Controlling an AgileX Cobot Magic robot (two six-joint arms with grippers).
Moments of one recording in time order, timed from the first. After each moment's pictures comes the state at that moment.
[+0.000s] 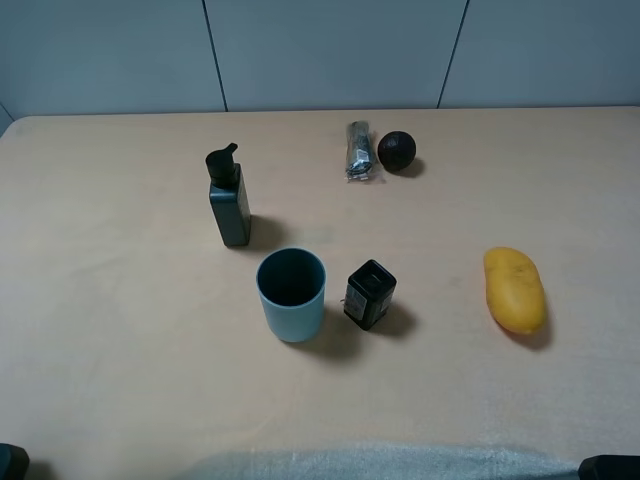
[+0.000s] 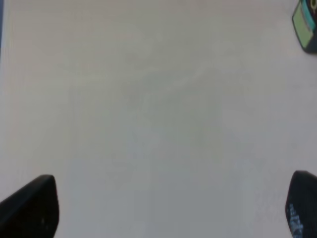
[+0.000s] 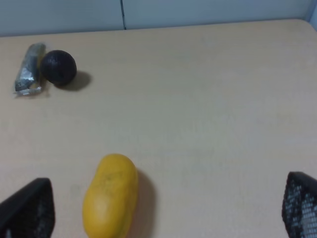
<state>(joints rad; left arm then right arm) -0.06 0.20 -0.56 0.10 1.09 0.01 0.11 -0.01 -0.49 -0.06 1.02 0.13</state>
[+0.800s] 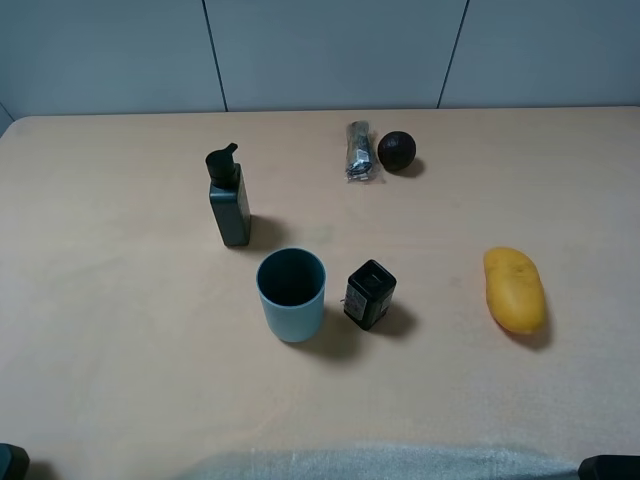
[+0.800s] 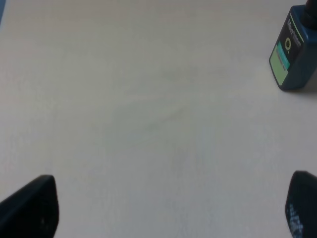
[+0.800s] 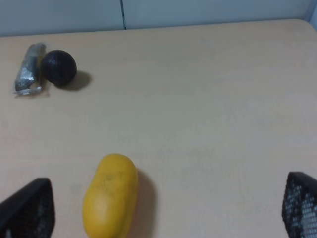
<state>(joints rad) 0.01 -0.01 -0.49 0.01 1.06 0.04 0.11 -0.01 -0.49 -0.06 1.02 0.13</state>
